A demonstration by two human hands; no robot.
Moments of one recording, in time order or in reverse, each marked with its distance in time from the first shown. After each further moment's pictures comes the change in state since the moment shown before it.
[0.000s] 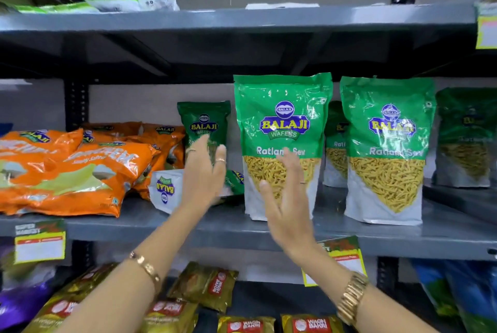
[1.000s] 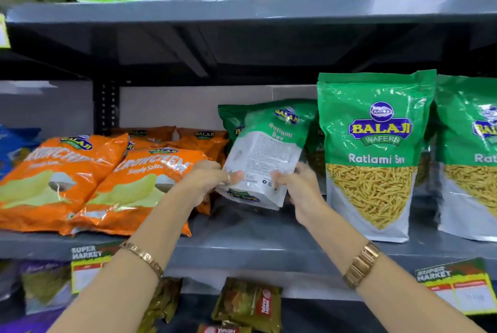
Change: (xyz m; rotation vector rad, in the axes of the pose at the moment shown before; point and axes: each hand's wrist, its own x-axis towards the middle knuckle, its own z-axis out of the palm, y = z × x) left_hand 0.092 -0.126 -0.080 -0.266 -0.494 -0.535; right_hand 0.061 -0.022 0.146 0.558 -0.012 0.839
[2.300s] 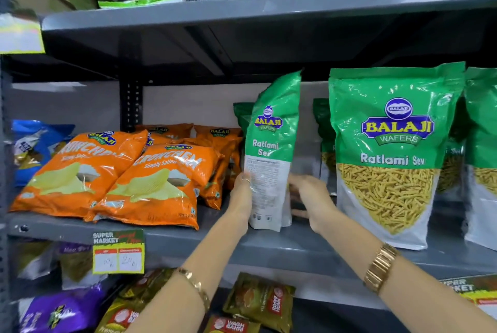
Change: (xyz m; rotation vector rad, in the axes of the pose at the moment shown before) left_hand -0.031 -0.019 0.076 -0.473 0.134 -0.058; right_hand 0.012 0.018 -0.019 -0.161 -0.123 0.152
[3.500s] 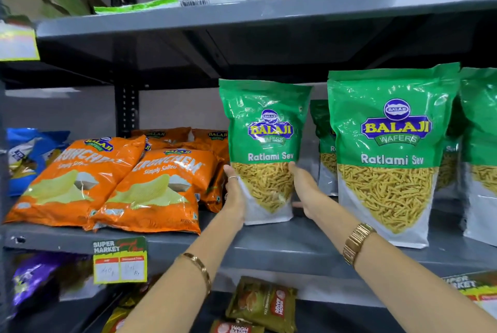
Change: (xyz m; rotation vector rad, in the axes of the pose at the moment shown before) left_hand 0.054 -0.013 -0.010 -0.111 -0.013 0.007; right_hand 0.035 -0.005 0.015 -0.152 0.079 0.055
